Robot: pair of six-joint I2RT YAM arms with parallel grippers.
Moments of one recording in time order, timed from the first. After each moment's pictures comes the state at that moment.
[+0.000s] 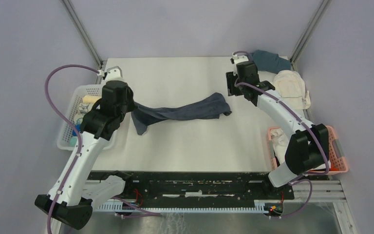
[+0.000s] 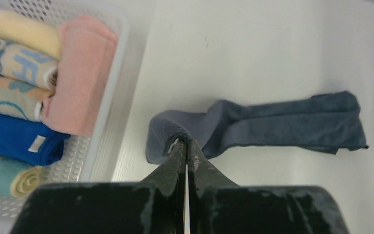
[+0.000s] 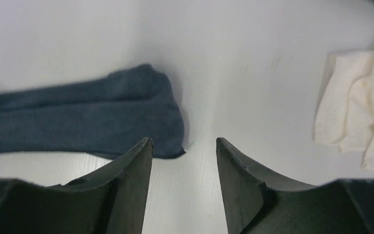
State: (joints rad) left arm -0.35 0.98 1.25 -0.77 -0.42 -0.42; right arm 0.35 1.57 1.34 -0.41 0.19 0.08
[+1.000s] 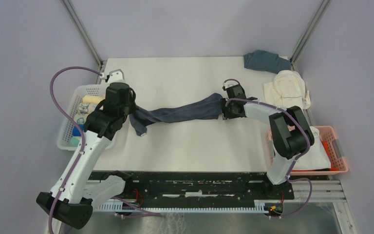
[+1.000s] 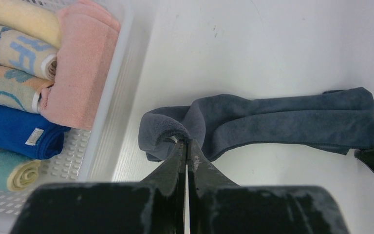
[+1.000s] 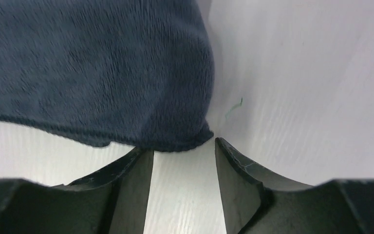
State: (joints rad) left arm -0.35 1.00 1.16 -0.75 -0.41 -0.44; right arm 0.38 1.77 1.02 -0.27 0.06 0.16
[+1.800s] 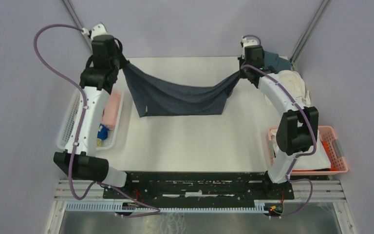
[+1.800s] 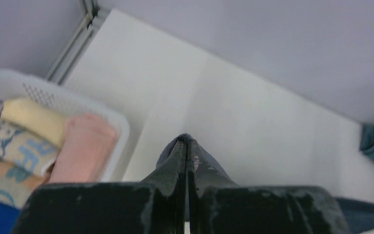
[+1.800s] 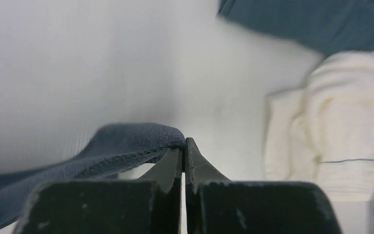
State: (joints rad) left arm -0.17 1.38 1.60 -0.65 -0.37 -0.41; right arm 0.23 1.83 1.51 -0.38 0.20 0.05
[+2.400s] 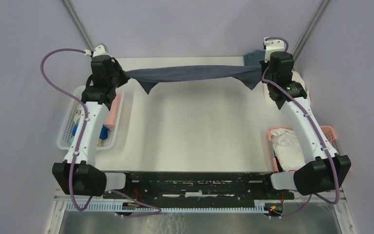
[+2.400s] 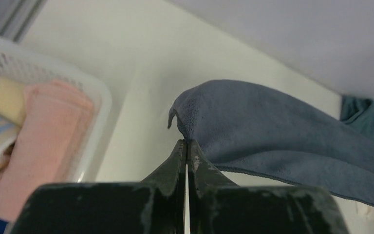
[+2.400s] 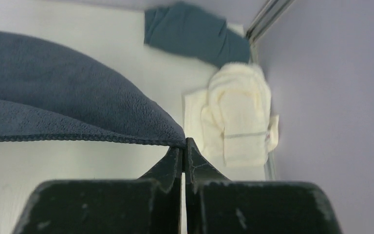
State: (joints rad) left arm -0.05 1.30 1.40 -0.45 -0.13 -0.47; right arm 0.17 1.35 1.39 -0.37 0.35 -0.16
